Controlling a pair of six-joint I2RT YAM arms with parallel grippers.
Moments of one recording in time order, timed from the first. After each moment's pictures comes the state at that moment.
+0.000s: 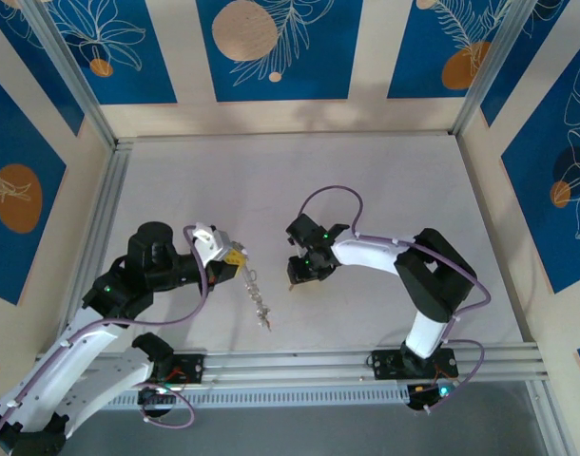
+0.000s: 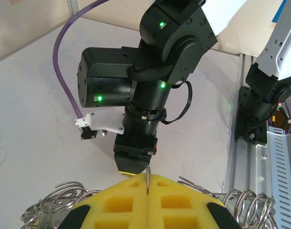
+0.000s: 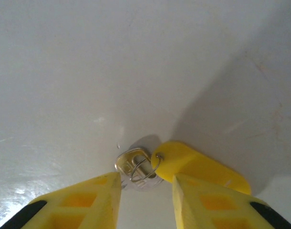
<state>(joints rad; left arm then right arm) -0.58 0.69 0.80 -0.55 0.57 0.19 0.79 1.73 1.00 -0.55 -0.14 0.49</state>
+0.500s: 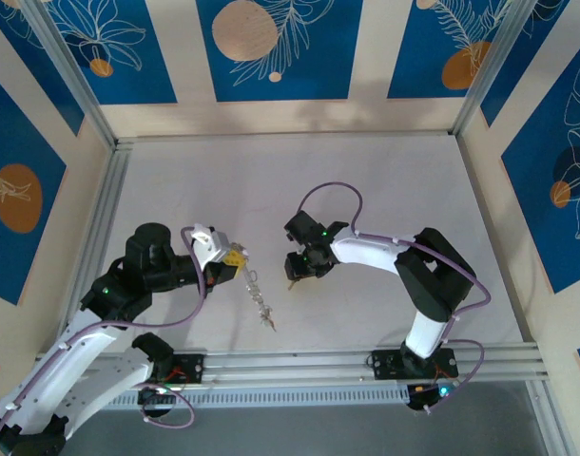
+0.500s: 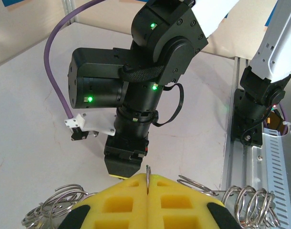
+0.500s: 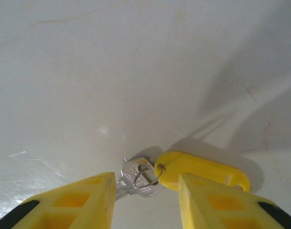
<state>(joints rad) -0.58 0.68 0.80 -0.54 0.58 0.19 0.79 1.73 1.03 -0.55 -0.11 0.50</state>
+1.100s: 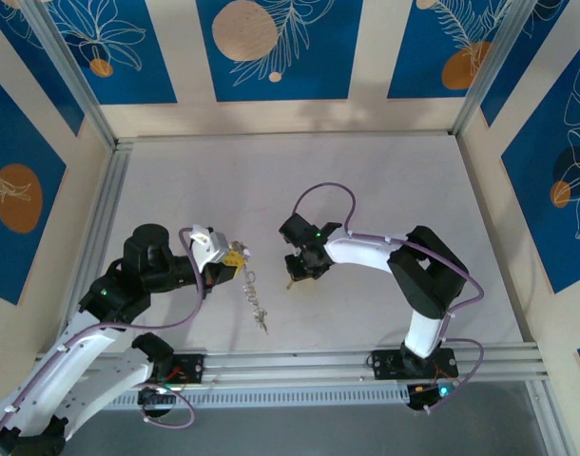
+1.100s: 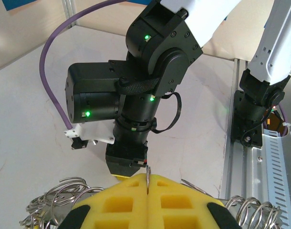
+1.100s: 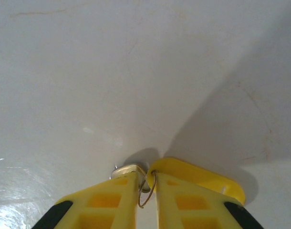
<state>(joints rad) -0.58 0.67 0.80 -0.54 0.58 0.19 0.82 1.77 1.06 -0.58 -0.06 0.48</state>
